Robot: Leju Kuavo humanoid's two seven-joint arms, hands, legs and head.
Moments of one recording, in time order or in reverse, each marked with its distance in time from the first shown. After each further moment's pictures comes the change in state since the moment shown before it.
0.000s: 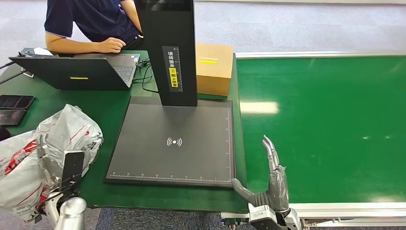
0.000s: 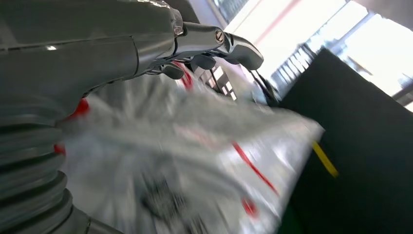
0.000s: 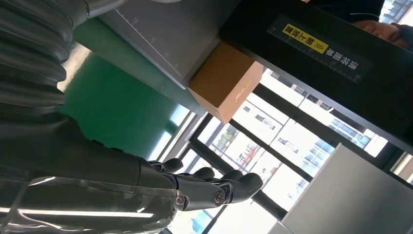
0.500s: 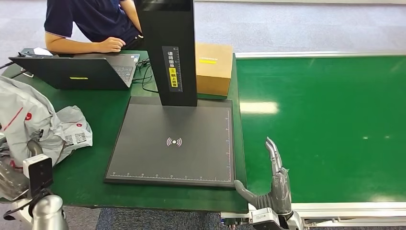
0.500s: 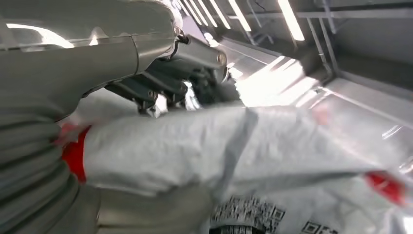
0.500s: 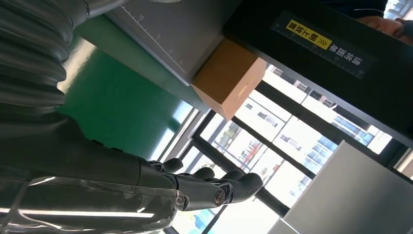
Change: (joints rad) left arm -0.015 -0.011 0.168 -0.194 0.029 0.158 -0.200; right arm 0.021 0.000 -0.009 -0.020 0.005 -0.001 -0.001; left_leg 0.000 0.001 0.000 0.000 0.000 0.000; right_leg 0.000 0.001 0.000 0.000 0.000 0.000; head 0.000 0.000
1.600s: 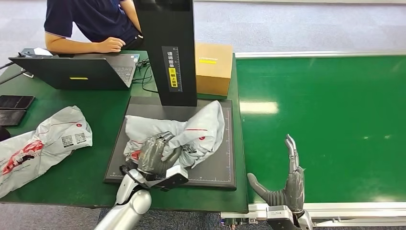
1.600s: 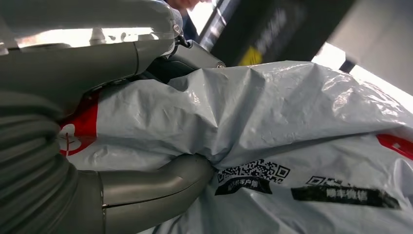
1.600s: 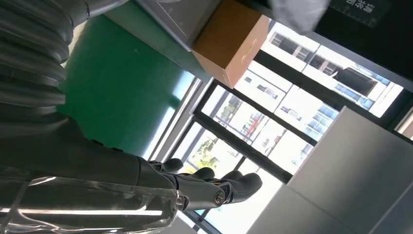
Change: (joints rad) left arm -0.106 0.003 -0.931 0.320 -0.172 -0.168 0.176; right arm -0.021 -0.033 -0.041 0.014 -0.088 -0.086 -0.041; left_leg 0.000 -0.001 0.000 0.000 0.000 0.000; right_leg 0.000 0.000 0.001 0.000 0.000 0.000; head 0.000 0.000
